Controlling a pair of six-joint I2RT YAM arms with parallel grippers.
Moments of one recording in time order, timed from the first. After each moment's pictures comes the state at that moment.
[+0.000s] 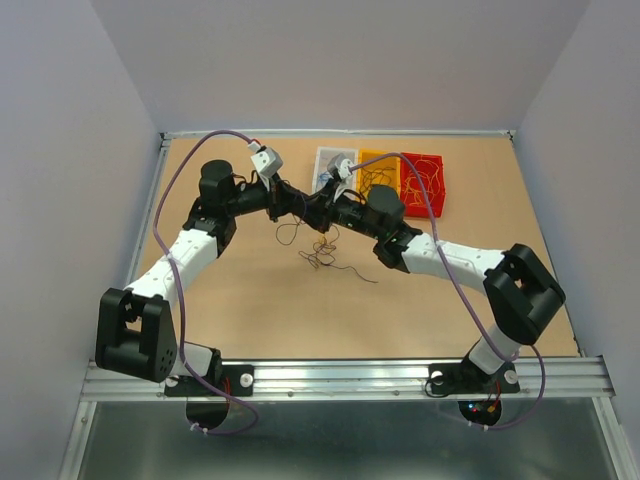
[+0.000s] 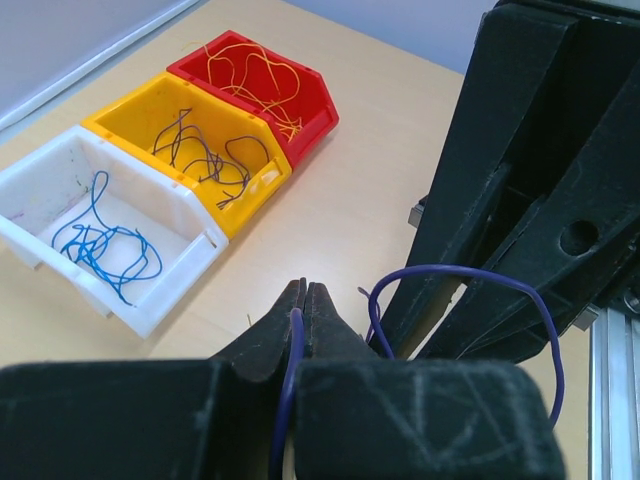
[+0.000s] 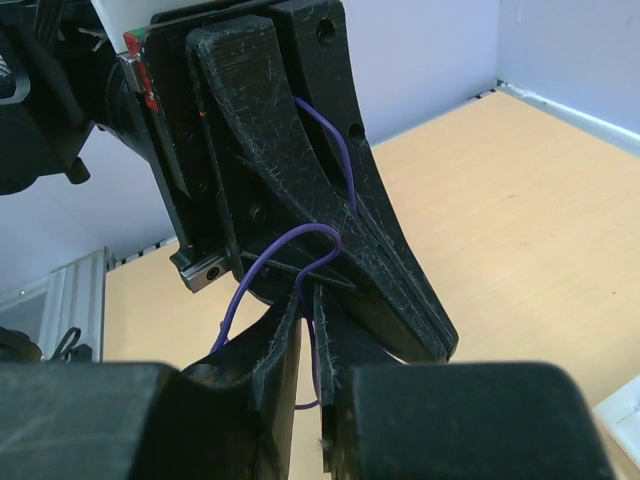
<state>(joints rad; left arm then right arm) -0.26 1.35 0.91 0.30 0.93 -0.06 0.77 1.63 1.02 0.73 -0.36 0.27</state>
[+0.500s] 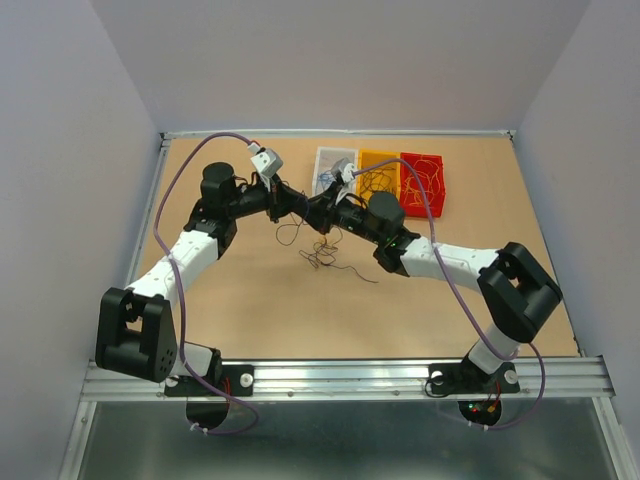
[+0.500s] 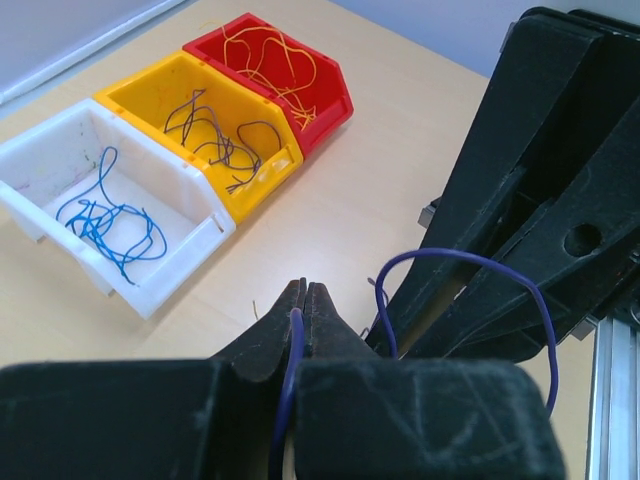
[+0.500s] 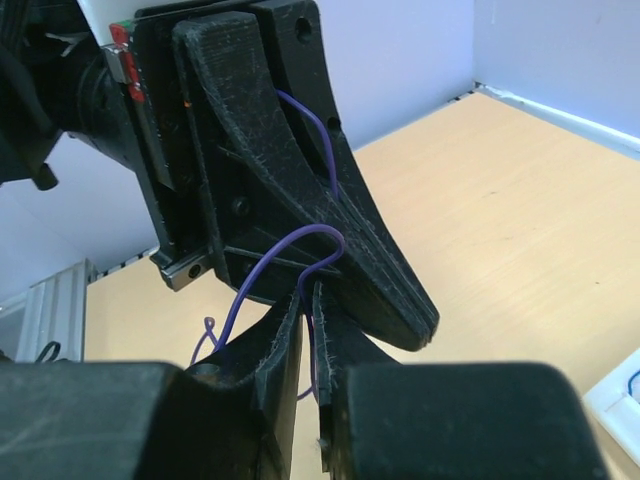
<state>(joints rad) -0.26 1.35 0.90 0.30 0.88 -0.08 0.77 1.65 0.98 0.81 -0.32 0.28</state>
